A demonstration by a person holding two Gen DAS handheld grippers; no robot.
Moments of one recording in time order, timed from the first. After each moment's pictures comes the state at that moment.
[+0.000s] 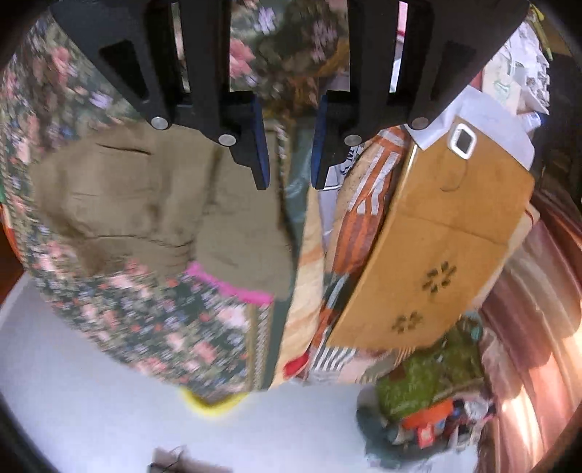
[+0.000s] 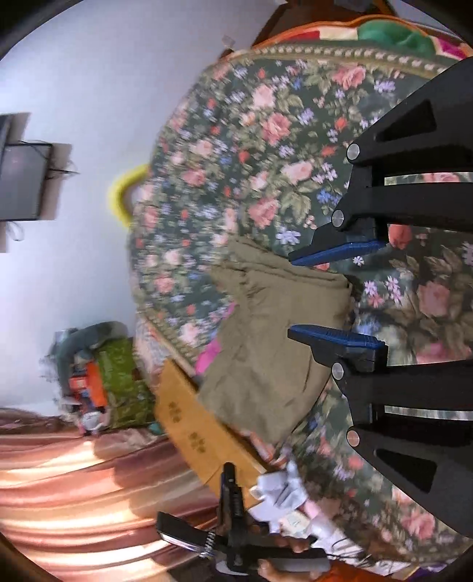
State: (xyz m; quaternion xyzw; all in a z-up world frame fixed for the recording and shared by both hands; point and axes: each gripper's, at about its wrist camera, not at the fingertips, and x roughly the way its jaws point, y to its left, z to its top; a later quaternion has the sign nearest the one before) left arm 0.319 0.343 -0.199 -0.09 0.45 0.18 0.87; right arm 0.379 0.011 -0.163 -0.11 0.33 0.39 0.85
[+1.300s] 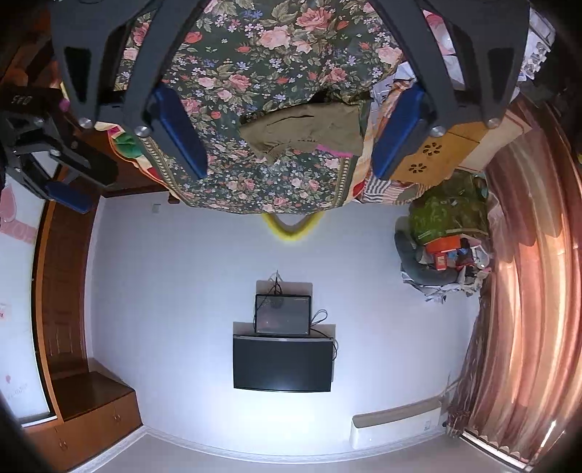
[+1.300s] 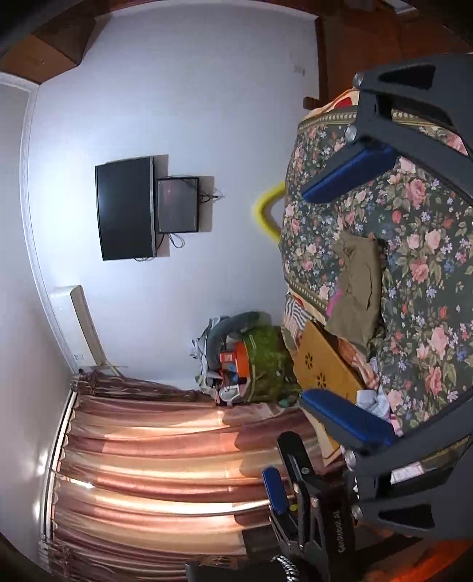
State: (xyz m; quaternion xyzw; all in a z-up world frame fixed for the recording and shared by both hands) left arm 0.034 0.106 0.025 -0.02 0.13 0.11 0.98; right arm 0.144 -0.100 -0.020 0.00 0.07 0.38 0.92
